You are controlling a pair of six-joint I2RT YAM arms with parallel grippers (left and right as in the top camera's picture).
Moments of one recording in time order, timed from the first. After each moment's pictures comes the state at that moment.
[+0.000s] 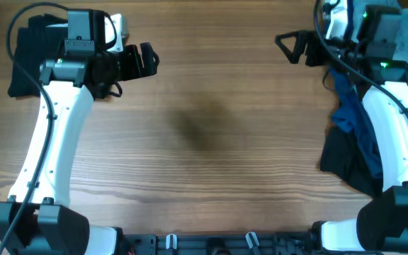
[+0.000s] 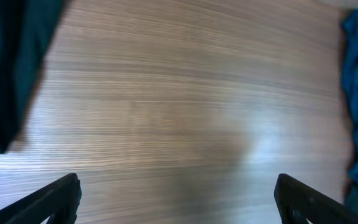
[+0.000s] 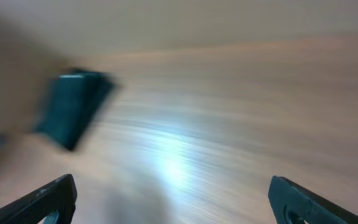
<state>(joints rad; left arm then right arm) -0.08 1.60 1.51 -0.87 0.25 -0.26 -0.08 1.60 1.38 -0.51 -0.59 0.08</state>
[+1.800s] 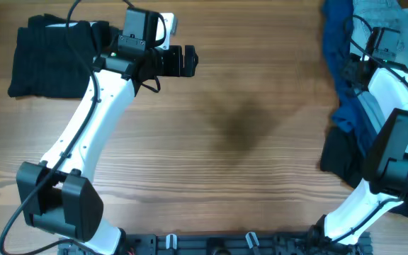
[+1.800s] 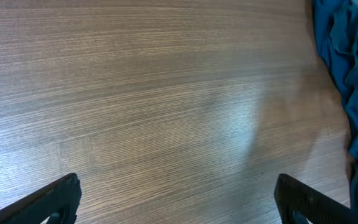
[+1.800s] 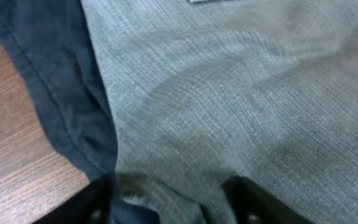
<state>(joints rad) -0.29 1.74 1.51 -0.67 0.23 -0.23 -0.28 1.99 1.38 -0.40 0.15 0.21</state>
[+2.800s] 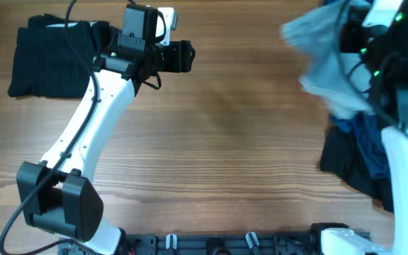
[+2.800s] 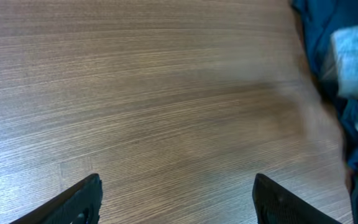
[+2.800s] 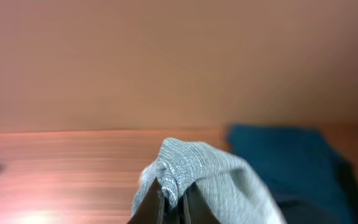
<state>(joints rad) -0.29 1.74 1.51 -0.61 0.23 -0.22 0.02 1.33 1.49 -0.51 -0.05 0.03</state>
